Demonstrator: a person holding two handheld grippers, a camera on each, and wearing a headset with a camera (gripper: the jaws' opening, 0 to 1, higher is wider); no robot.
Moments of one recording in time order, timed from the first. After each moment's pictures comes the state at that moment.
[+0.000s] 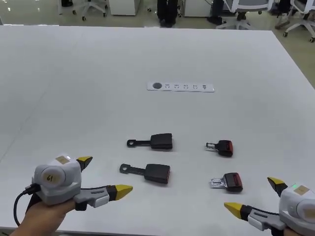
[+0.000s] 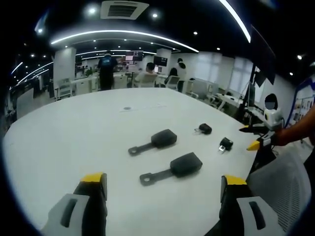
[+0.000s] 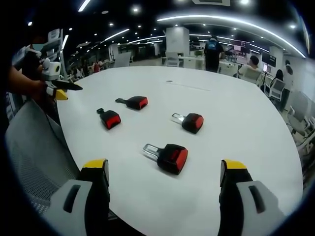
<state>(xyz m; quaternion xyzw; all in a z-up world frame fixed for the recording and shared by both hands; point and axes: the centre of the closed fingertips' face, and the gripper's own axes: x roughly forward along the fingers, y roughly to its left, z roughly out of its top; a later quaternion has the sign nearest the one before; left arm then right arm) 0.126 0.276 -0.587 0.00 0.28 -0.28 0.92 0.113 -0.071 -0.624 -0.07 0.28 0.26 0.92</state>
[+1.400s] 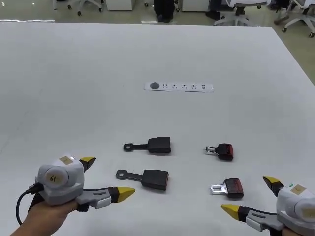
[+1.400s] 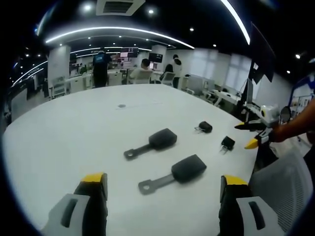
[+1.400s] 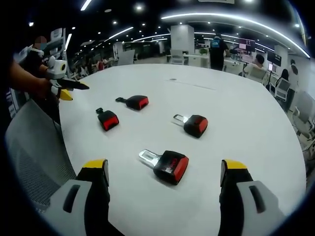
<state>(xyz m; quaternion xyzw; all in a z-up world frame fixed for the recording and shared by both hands) 0.155 0.268 -0.602 0.01 0.29 -0.31 0.91 0.137 -0.063 -0.635 -0.07 0.29 0.28 0.91</state>
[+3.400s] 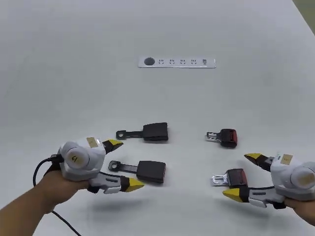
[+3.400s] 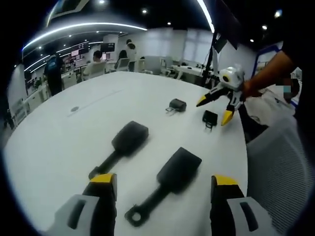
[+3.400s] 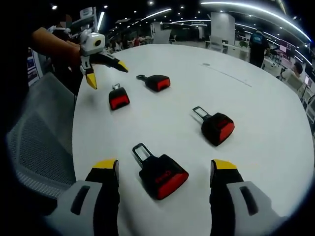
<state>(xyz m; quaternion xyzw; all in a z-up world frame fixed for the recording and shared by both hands) 0.182 0.199 -0.646 0.12 0.32 -0.48 0.81 0.165 -0.049 -0.672 -0.14 0.35 0.44 0.81</state>
